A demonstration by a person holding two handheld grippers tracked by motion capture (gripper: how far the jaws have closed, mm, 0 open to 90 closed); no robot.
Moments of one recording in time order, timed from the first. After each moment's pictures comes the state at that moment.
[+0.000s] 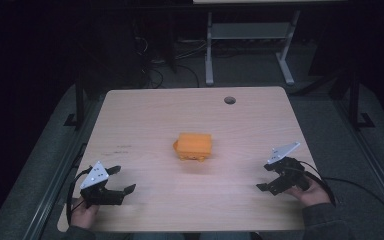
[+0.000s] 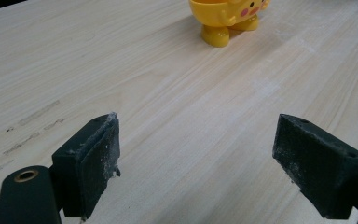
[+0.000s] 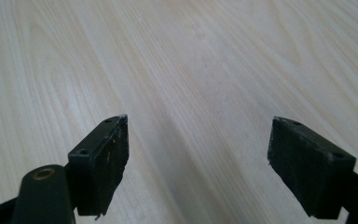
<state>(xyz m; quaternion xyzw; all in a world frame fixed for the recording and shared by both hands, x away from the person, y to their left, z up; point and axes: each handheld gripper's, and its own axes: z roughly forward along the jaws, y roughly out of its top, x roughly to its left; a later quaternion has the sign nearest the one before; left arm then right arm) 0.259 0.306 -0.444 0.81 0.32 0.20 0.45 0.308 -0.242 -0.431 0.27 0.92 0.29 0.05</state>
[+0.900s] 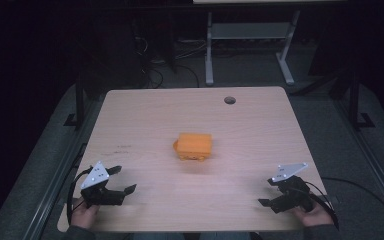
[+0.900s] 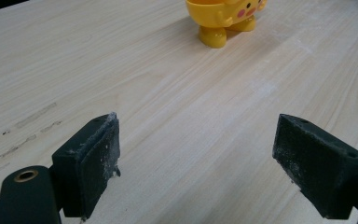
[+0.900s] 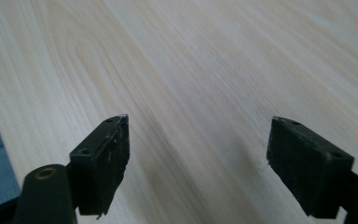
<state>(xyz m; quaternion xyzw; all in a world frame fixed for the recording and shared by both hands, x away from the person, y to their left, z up) 0.258 0.305 -0.444 0.81 0.32 0.19 0.45 0.260 -0.246 -0.449 0.31 0.90 0.31 0.07</state>
